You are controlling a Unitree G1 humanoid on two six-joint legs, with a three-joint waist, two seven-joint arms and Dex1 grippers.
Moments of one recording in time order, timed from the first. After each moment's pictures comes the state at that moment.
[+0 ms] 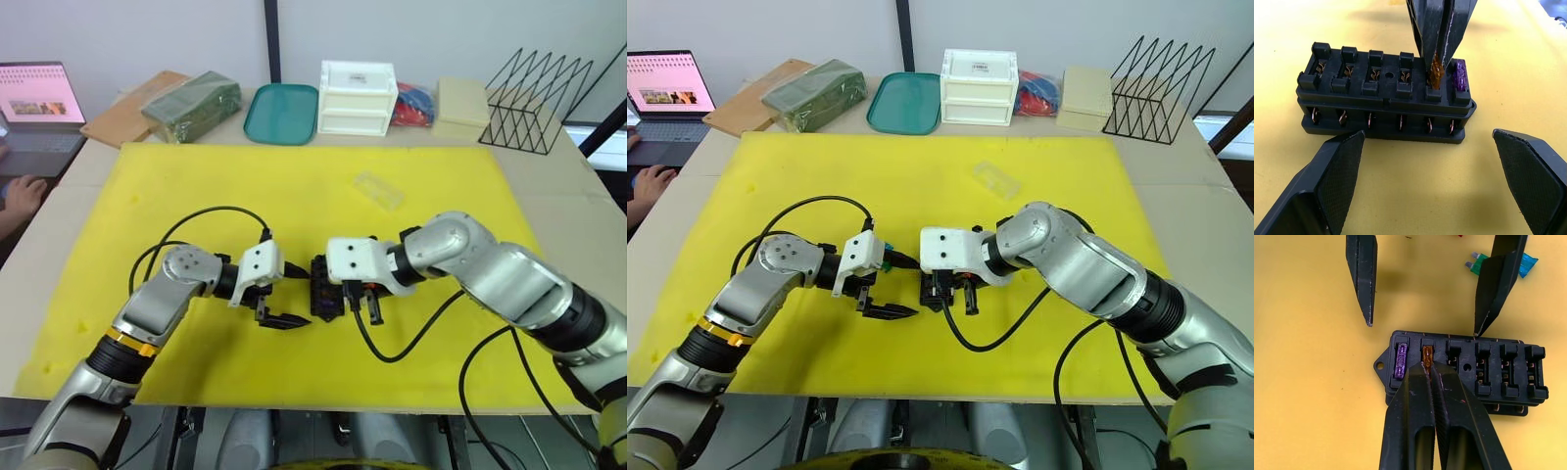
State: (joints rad) left arm -0.45 0.62 -0.32 -0.08 -0.27 0.33 -1.24; right arm -0.84 -0.81 0.64 -0.51 0.24 0.96 1.04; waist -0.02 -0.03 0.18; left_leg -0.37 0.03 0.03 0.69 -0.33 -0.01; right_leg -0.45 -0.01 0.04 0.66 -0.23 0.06
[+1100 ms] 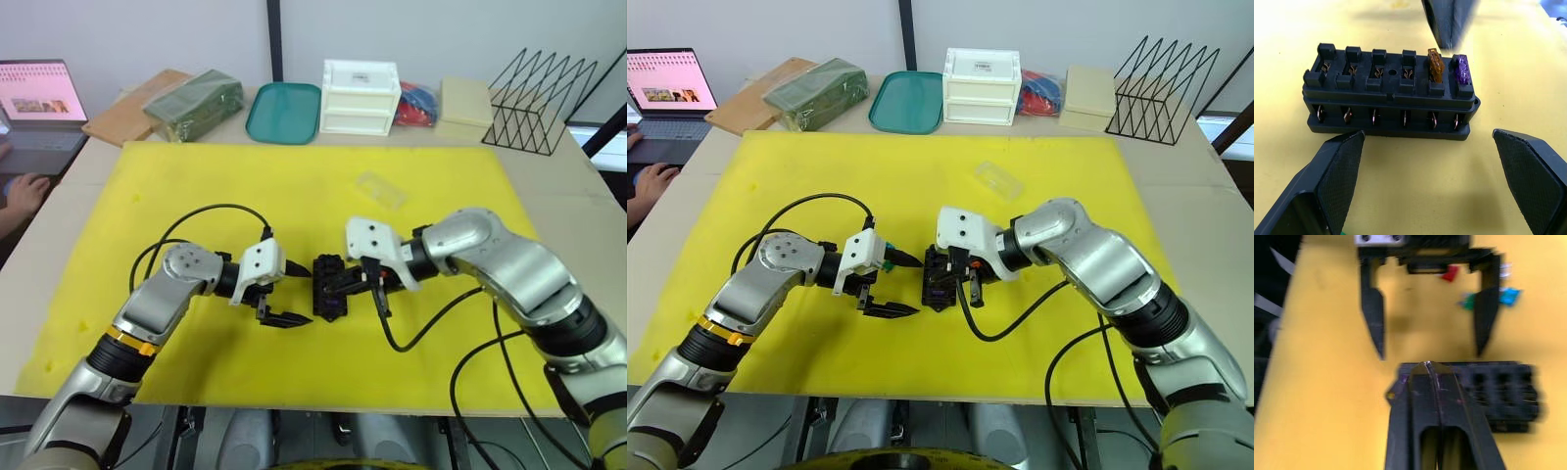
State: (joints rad) left arm -0.46 0.62 -0.32 -0.09 -0.27 0.35 -1.23; right arm -0.70 -0.75 0.41 -0.43 0.39 0.91 1.11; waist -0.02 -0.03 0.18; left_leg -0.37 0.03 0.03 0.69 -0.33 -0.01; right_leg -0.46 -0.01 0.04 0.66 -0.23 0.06
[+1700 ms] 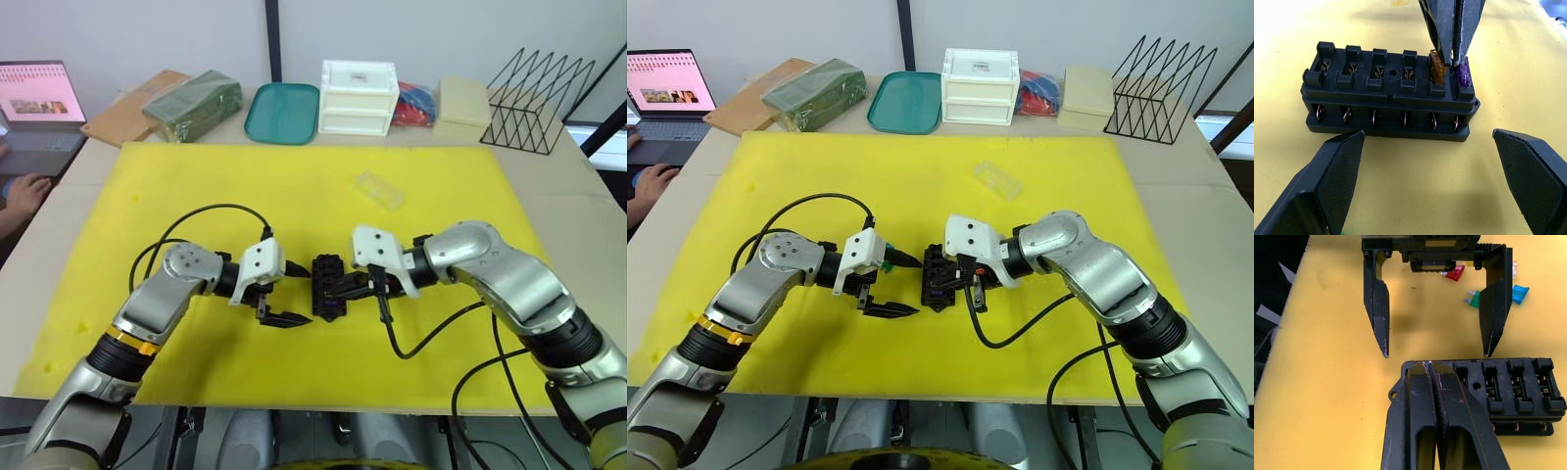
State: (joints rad) left arm -0.46 0.62 -0.32 -0.09 -0.27 0.36 -1.23; right arm -0.63 -0.75 0.40 -0.39 0.36 0.77 1.12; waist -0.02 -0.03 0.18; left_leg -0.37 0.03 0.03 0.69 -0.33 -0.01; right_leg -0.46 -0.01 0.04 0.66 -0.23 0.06
